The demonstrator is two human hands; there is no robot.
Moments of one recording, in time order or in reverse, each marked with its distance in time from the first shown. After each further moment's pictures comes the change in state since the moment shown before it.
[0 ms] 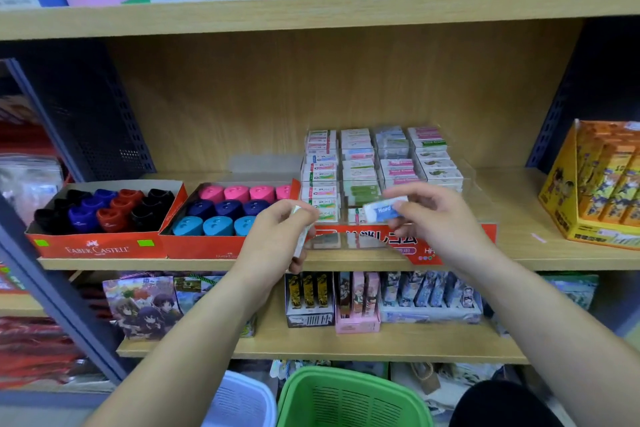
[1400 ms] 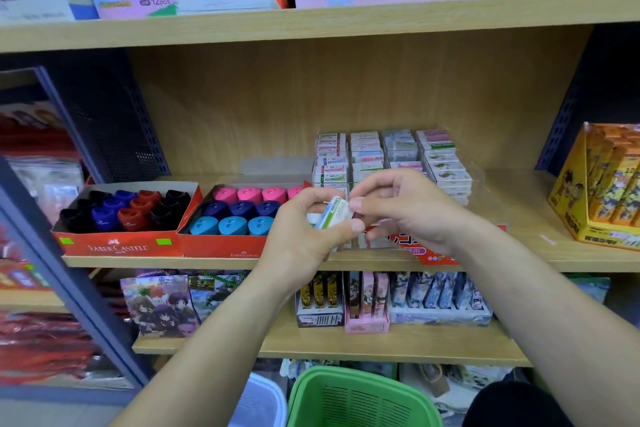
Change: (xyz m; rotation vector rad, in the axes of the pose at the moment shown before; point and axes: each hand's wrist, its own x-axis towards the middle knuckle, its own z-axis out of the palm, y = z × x) left_hand -0.014 0.011 0.007 -0.002 -0.080 0.213; right_hand 0.009 -0.046 0.034 0.052 -0.369 0.066
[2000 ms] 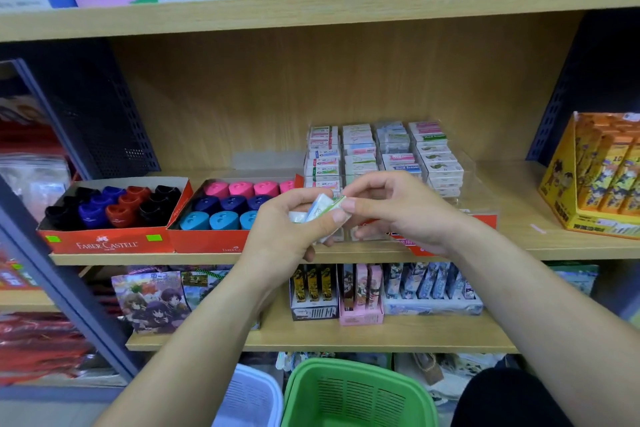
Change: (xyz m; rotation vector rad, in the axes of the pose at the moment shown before) left_hand -0.005 -0.002 -0.006 -0.067 -0.018 -0.059; right_hand -0.004 0.012 -0.001 0.019 -0.020 -0.005
